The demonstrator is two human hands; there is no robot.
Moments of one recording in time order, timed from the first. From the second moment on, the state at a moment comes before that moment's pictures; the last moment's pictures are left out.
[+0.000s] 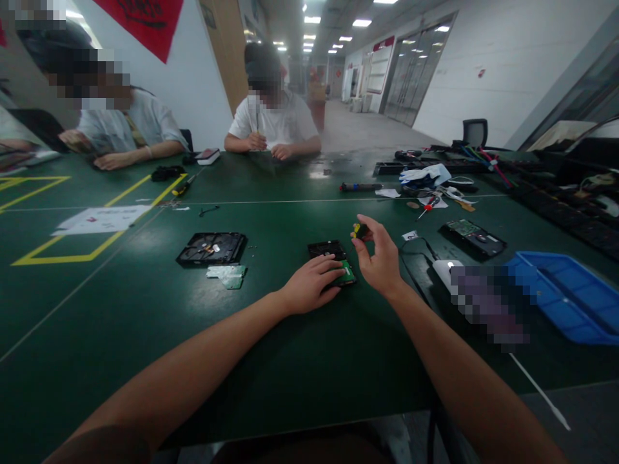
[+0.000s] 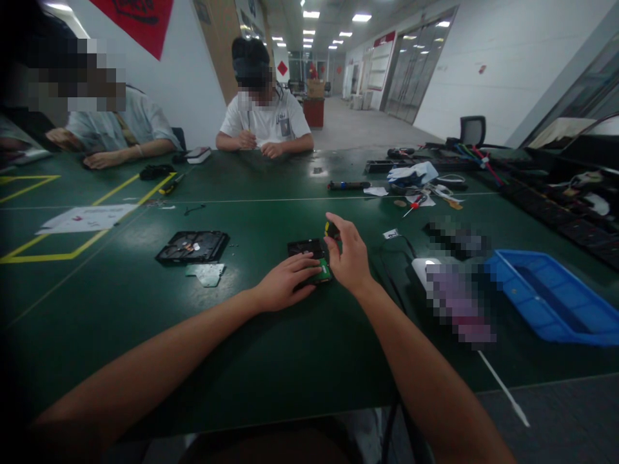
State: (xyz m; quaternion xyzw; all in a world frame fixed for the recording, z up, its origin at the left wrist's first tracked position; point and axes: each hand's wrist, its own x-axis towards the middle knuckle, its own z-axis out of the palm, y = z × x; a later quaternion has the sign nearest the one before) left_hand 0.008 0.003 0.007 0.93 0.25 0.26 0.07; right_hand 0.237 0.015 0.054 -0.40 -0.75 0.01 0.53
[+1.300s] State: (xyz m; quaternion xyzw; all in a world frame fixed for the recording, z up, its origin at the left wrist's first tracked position) left_hand 0.008 0.001 0.008 0.93 0.25 0.26 0.07; right_hand 0.238 0.014 0.054 -0.41 -0.74 0.01 0.53
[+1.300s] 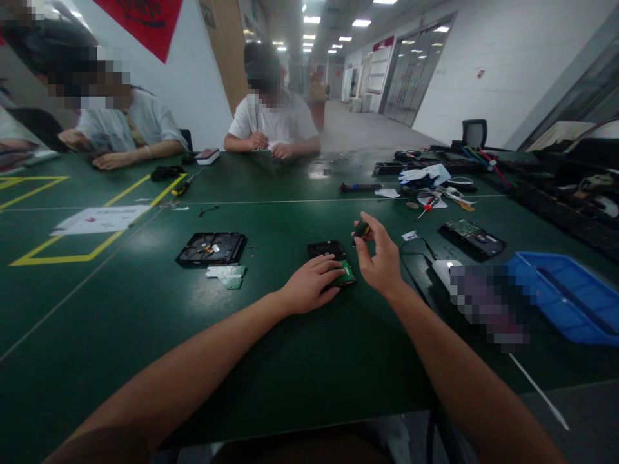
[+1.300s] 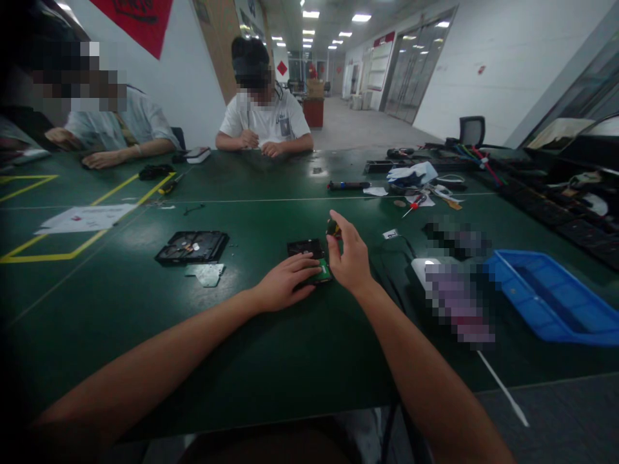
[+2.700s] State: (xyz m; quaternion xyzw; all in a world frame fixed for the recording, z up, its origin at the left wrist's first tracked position) left_hand 0.007 0.003 0.005 0.93 0.25 0.26 0.07; right_hand 0.238 0.016 0.052 -0.39 -0.75 0.04 0.53
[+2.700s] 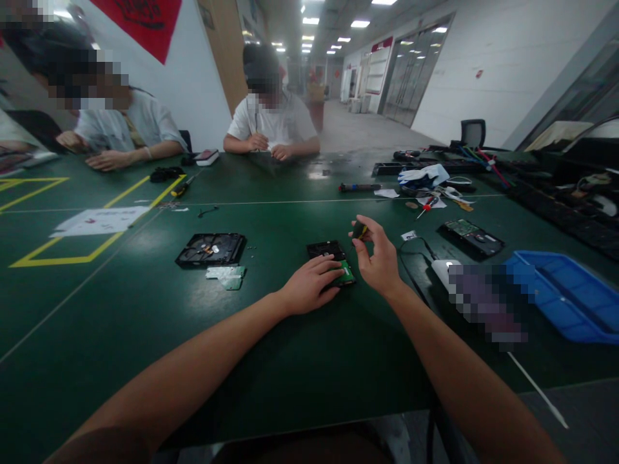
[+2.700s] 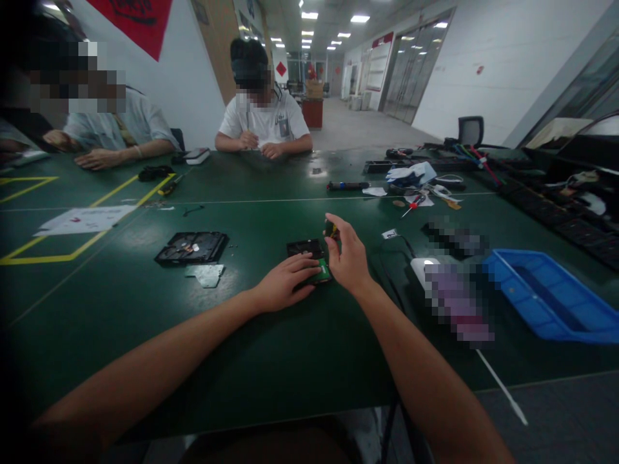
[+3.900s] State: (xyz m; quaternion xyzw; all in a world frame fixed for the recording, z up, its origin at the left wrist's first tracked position) left_hand 0.008 0.002 0.007 0.93 0.25 0.26 0.06; right_hand 0.238 0.014 0.053 -0.38 -0.76 0.03 0.53
